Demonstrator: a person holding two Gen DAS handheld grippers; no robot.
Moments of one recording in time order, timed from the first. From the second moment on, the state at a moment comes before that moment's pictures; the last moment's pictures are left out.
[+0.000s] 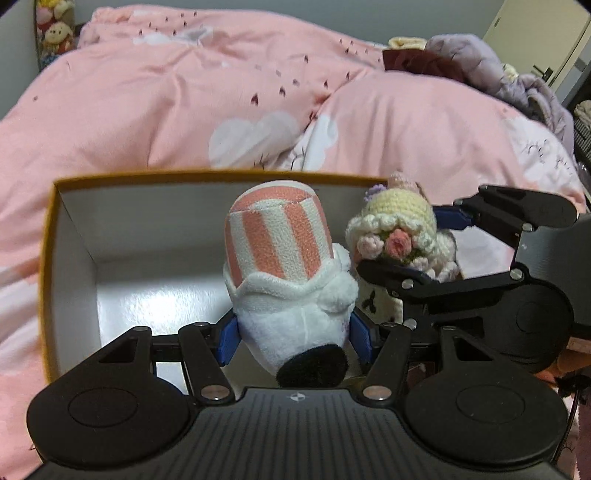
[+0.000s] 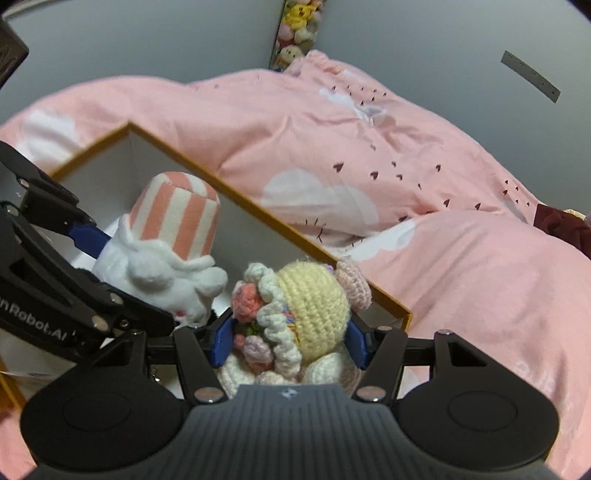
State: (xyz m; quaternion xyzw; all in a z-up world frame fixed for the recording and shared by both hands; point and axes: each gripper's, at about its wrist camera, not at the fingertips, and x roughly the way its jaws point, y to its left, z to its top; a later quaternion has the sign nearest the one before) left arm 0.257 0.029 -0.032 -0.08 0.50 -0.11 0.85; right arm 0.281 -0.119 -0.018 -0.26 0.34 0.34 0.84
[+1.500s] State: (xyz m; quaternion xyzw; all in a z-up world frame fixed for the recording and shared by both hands) left arm 0.263 0.008 -0.034 -0.07 0.50 -0.13 0.85; right arm 0.263 -0.146 -0.032 -0.29 0.34 0.33 0.83
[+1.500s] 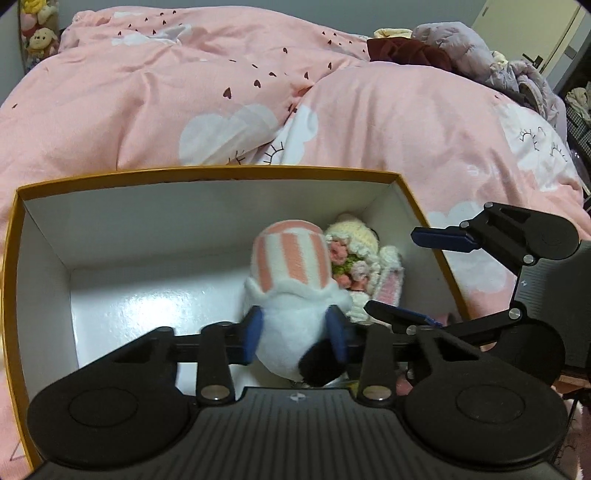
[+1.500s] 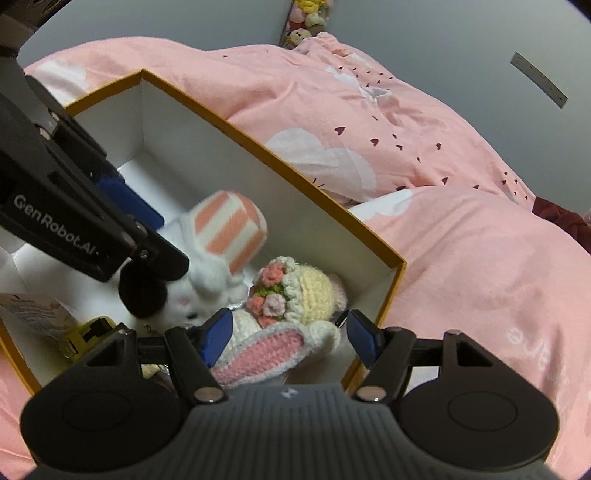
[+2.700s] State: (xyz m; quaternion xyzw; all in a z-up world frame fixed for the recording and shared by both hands) left arm 0.150 0.010 0.069 -0.03 0.39 -0.15 0.91; right arm 0.162 -0.173 0.041 -0.11 0.35 0.31 0.88
